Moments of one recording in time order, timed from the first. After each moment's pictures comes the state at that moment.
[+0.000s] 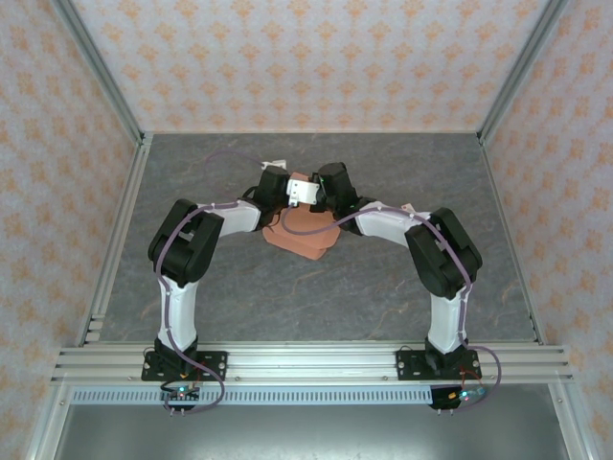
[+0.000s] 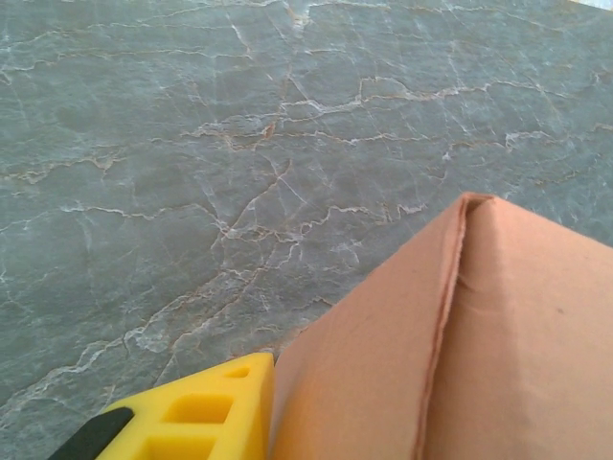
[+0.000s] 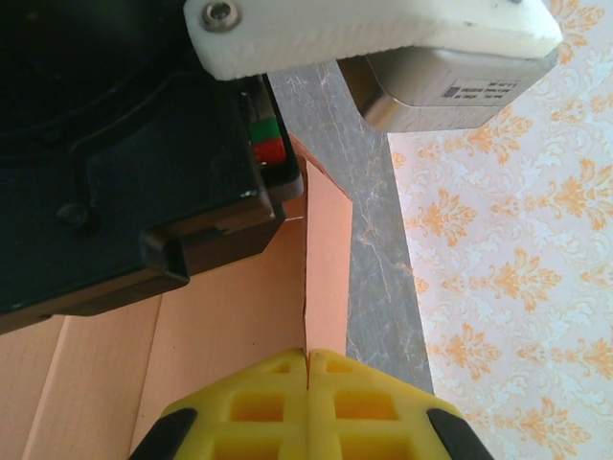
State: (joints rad) left arm -0.41 2.04 1.22 0.19 -0.12 -0.46; right arm 0.61 1.93 1.23 0.19 0.05 -1.05
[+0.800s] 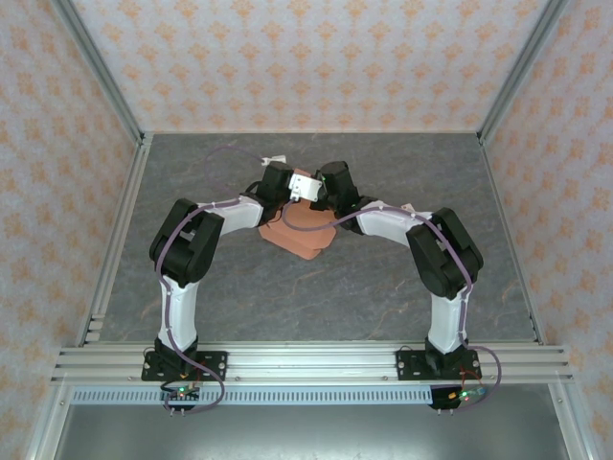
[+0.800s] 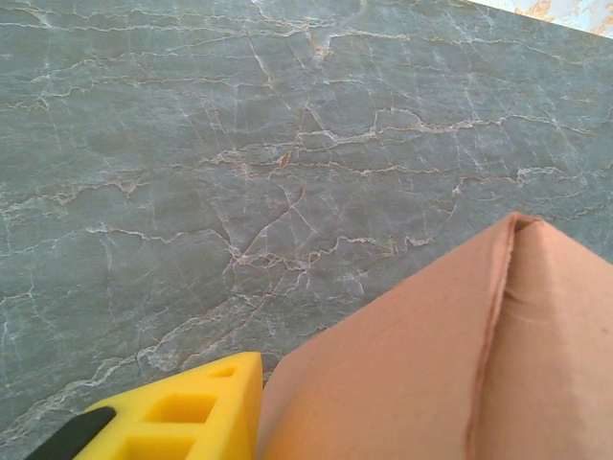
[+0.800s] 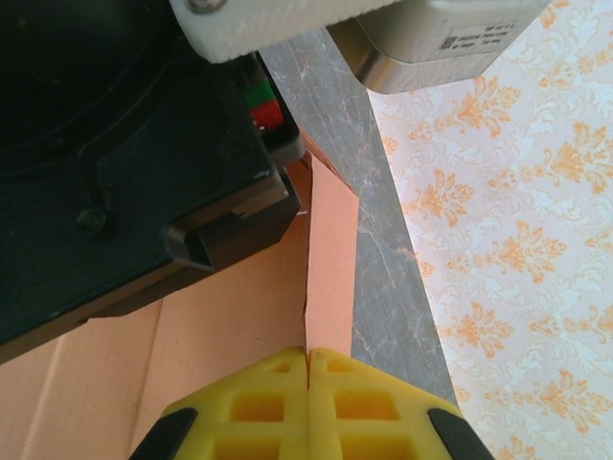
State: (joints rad) left arm -0.42 2.05 1.28 0.12 -0.18 -0.51; right arm 0.60 1.92 1.23 0.20 0.06 -0.96
